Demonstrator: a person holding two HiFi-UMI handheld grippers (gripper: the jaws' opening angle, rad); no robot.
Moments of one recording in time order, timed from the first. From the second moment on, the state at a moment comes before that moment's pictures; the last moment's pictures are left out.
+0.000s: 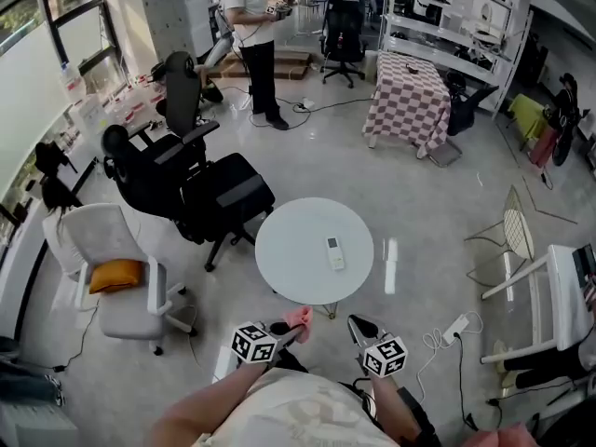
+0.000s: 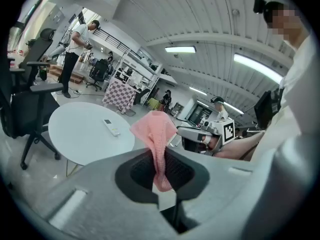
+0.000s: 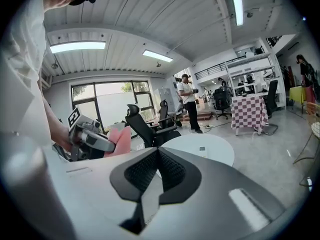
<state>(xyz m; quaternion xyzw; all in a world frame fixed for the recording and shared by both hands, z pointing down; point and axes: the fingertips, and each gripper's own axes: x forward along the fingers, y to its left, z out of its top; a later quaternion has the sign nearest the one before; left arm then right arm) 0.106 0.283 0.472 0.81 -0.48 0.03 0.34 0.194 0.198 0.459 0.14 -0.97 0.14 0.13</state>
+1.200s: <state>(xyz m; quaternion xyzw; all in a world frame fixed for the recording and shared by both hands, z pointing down) 0.006 0.097 0.501 0.82 -0.43 0.04 0.37 0.114 0.045 0.517 0.21 -0.93 0.16 0.26</state>
